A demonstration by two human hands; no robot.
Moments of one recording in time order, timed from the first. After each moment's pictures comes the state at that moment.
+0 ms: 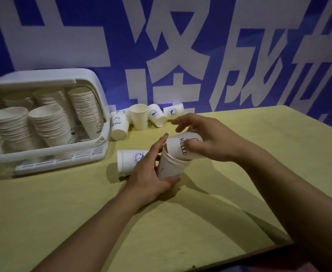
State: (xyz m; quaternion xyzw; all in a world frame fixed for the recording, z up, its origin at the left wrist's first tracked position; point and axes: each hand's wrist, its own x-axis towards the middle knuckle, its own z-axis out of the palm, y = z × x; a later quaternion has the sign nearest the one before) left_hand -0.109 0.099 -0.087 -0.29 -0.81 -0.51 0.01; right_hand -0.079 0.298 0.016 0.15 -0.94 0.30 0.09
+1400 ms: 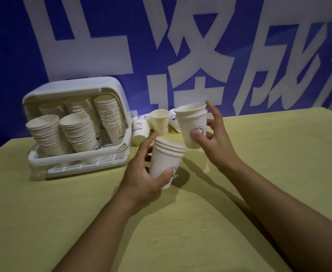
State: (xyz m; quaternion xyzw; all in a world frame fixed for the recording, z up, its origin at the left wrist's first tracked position) left_hand -0.125 0.054 -0.069 -0.22 -0.80 -0.55 0.09; right_hand -0.143 0.271 -0.044 0.09 -0.75 0.61 0.24
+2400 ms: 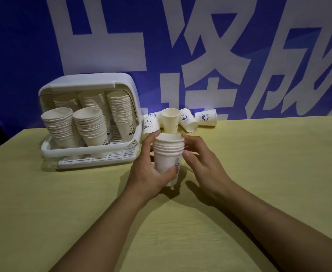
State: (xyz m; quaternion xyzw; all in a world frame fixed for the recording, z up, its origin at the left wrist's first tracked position) left_hand -0.131 0.048 -0.077 -0.15 -0.83 -0.52 0.12; right_hand -0.117 0.228 -0.070 0.12 -0.82 0.55 0.12
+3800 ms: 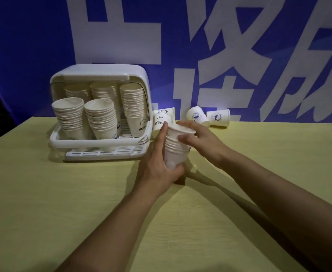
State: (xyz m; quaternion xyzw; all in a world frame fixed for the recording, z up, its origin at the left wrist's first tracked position) left_hand -0.145 0.048 -0.081 -0.11 -0.87 -0.46 0.15; right_hand -0.191 0.216 -0.040 0.14 -0.83 0.54 0.01
